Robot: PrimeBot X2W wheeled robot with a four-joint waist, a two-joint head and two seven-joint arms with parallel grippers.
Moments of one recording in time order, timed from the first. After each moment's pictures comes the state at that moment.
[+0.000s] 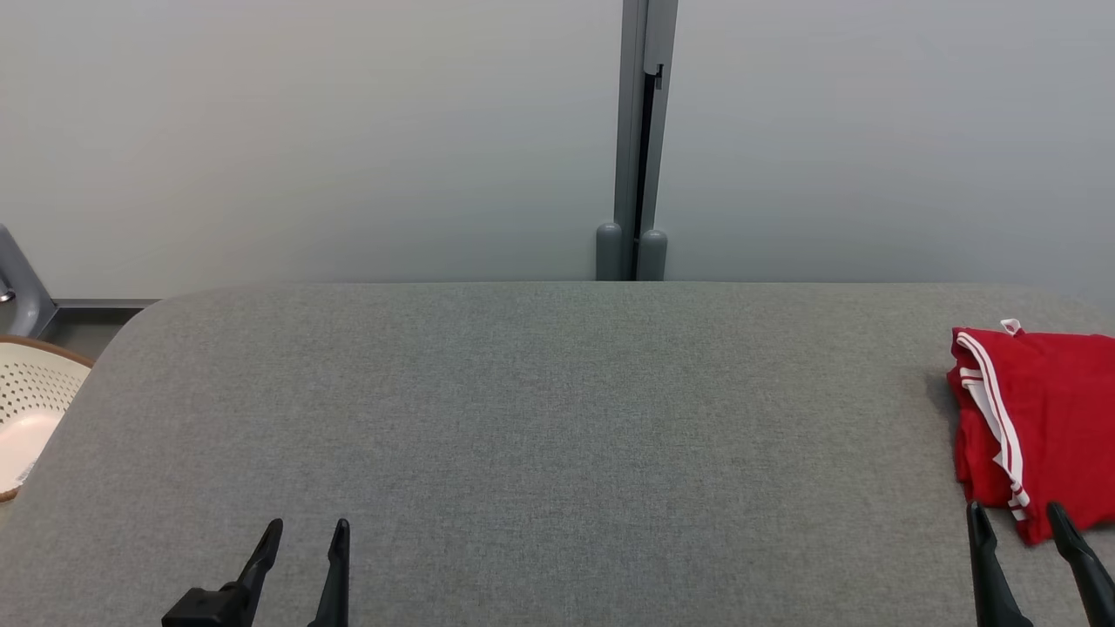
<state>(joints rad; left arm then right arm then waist) 0.13 0.18 -0.18 0.17 -0.34 0.03 -0.20 0.32 -0.05 -0.12 -0.24 0.15 0.13 0.07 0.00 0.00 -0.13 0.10</state>
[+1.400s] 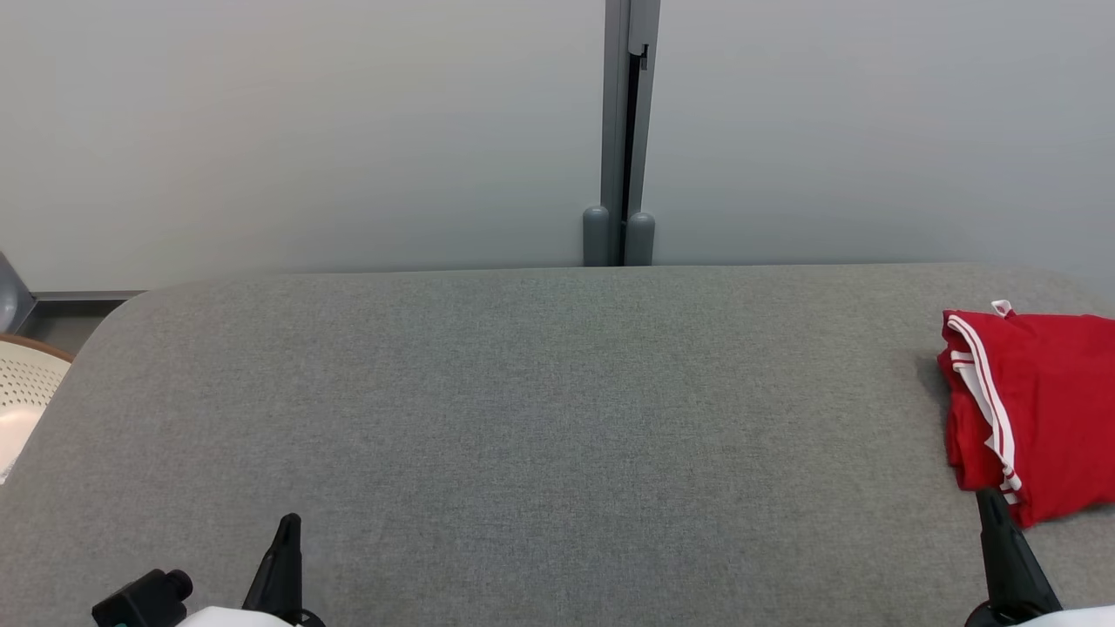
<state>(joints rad) 0.09 0.12 -0.09 0.24 -0.78 -0.02 -0.09 0.20 -0.04 -0.11 -0.04 0.66 0.13 0.08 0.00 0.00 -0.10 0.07</state>
